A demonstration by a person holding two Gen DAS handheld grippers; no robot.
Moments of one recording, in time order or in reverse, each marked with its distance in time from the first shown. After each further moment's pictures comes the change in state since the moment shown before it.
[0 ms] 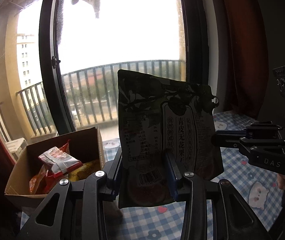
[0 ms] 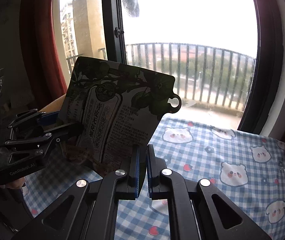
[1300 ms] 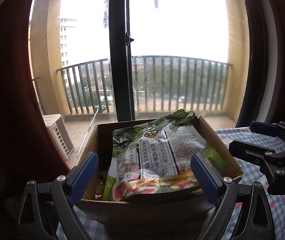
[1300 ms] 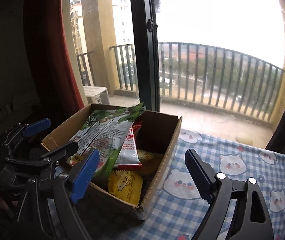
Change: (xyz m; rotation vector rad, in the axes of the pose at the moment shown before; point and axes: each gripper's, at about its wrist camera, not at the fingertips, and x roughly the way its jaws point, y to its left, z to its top) left arm -0.004 0.162 -0.027 -0.179 0.045 0.250; right arm 0.114 0.143 0.070 -0.026 -0.007 0.025
